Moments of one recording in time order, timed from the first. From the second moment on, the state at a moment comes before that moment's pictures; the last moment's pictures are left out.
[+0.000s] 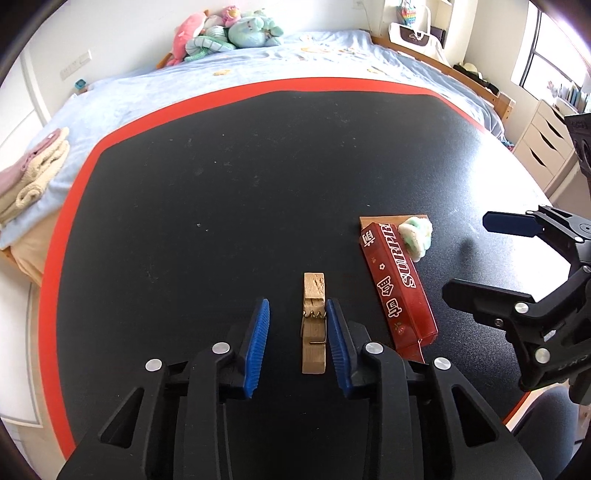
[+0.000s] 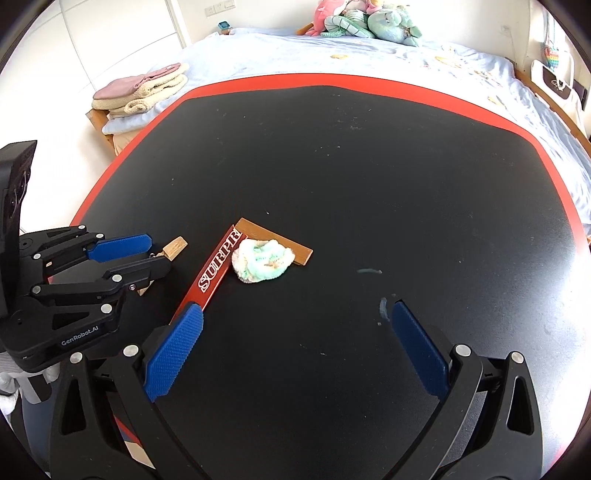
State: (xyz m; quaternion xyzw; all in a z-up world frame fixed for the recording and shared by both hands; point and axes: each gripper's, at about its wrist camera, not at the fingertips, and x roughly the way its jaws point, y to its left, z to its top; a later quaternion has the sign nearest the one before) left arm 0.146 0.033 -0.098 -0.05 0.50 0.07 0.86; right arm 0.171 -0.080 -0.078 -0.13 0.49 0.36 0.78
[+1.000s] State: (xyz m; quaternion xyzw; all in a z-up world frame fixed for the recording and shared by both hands) left arm 0.128 0.041 -0.093 -0.08 0.49 0.03 0.87; right arm 0.161 -0.059 -0.064 -0.15 0.46 0.36 0.79
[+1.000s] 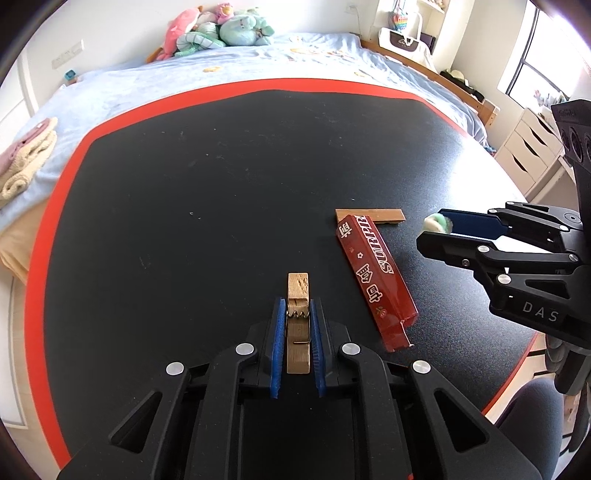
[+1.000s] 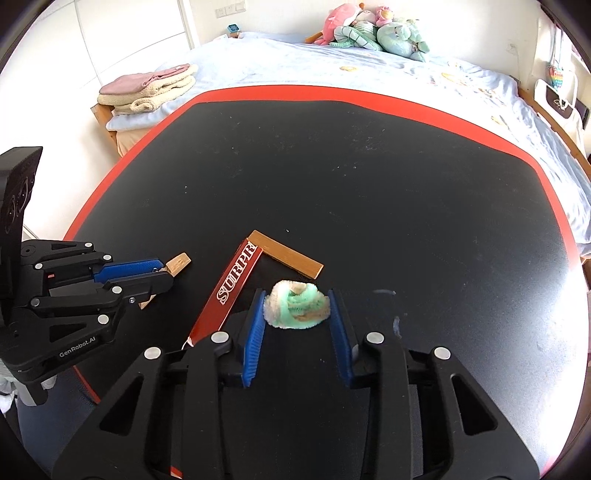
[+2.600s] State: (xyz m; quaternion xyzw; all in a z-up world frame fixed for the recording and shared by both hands) left arm -0.038 -0.074 -0.060 -0.04 0.50 -0.13 0.85; right arm -0.040 -0.194 -0.035 -0.11 0.48 0.40 0.77
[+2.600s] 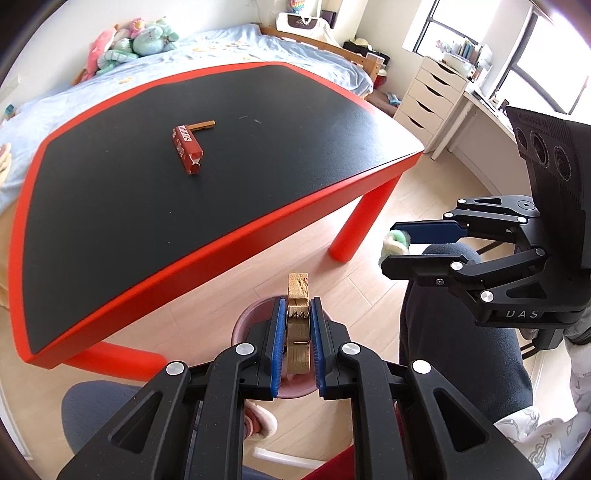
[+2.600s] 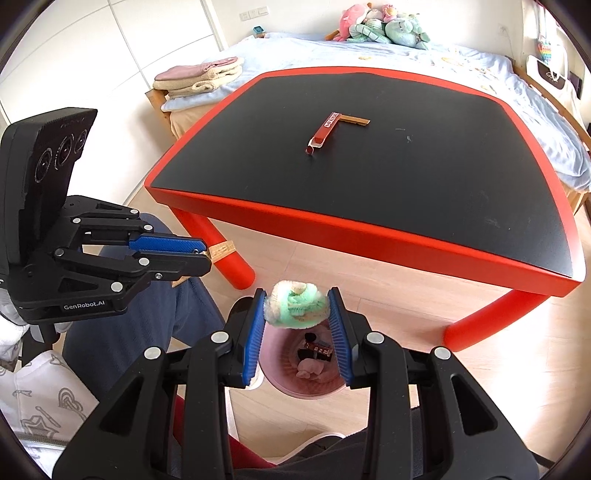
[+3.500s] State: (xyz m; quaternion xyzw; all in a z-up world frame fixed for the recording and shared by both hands) left arm -0.036 -0.051 -0.066 -0.07 0.51 -0.07 0.86; right arm -0.033 -0.201 -0.051 -0.11 0.50 0.38 0.77
